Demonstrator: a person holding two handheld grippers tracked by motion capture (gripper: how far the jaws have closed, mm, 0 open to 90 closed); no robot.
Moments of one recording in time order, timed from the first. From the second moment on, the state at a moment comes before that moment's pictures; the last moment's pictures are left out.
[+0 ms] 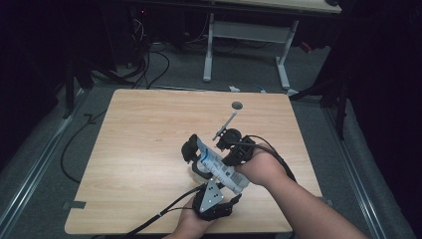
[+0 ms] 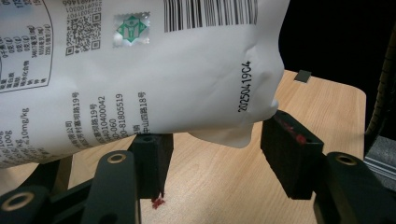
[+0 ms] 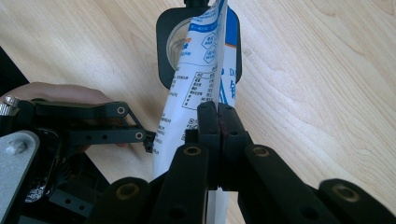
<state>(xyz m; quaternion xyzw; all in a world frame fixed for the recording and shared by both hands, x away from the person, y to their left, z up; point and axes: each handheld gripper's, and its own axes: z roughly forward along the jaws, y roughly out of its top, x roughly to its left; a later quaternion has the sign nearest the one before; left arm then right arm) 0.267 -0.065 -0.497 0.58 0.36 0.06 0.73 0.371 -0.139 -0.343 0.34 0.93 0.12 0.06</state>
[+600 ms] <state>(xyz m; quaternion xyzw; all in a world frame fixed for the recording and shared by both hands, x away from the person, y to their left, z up) 0.269 -0.064 -0.496 0.58 0.36 0.06 0.73 0.373 -0.135 -0.343 0.33 0.93 0.11 0.07</state>
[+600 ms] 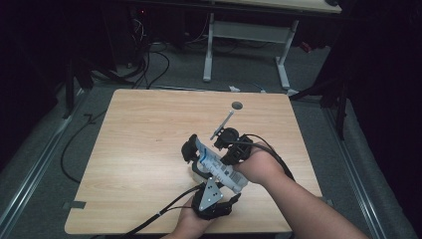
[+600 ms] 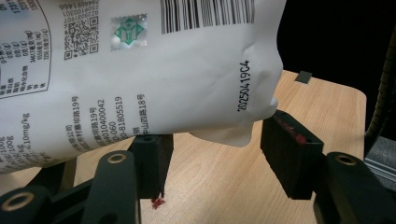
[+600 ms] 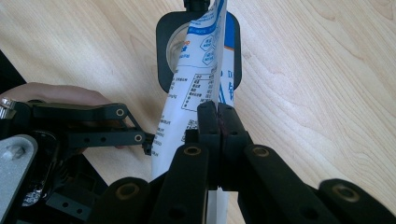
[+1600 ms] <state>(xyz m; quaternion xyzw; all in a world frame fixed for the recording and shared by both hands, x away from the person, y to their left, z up) 0.269 -0.064 -0.496 0.58 0.36 0.06 0.73 0.374 -0.135 -0.343 0.33 0.93 0.12 0.07</state>
